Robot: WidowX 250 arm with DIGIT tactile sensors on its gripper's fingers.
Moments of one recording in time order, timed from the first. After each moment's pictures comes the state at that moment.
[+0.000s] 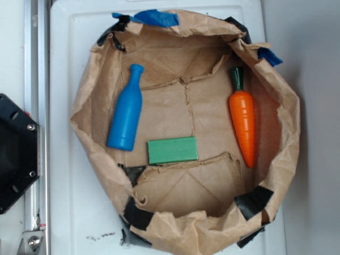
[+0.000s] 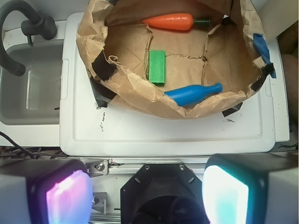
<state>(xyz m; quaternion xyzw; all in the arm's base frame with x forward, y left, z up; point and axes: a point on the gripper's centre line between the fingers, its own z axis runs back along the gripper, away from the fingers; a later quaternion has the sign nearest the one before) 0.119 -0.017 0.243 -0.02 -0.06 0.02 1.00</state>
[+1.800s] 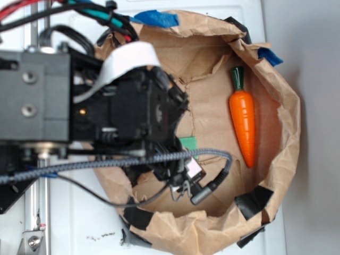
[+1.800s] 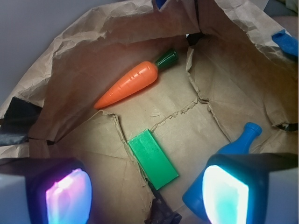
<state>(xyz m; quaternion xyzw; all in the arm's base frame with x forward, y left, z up) 0.237 0.006 0.154 -0.04 -0.15 0.32 0.93</state>
